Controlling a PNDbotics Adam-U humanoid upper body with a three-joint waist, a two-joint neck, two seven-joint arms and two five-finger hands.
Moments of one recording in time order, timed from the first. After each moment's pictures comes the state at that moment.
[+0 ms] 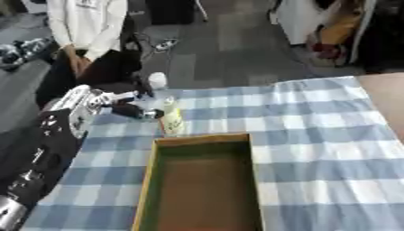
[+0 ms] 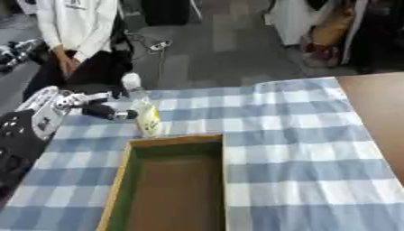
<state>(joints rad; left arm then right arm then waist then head) -0.85 0.62 -0.09 -0.81 -0.79 -0.24 -0.42 -0.53 -0.41 0.07 -1.98 -0.01 -0.41 -0.54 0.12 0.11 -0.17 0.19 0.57</state>
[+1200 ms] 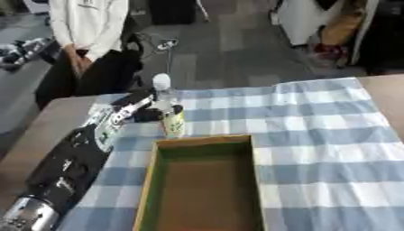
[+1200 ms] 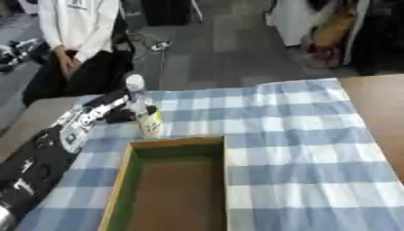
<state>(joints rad) -0.85 0.52 -0.06 -0.70 -0.73 -0.23 -0.16 -0.56 -0.39 0.07 -1.98 -0.02 -0.42 -0.53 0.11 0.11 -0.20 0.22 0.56</state>
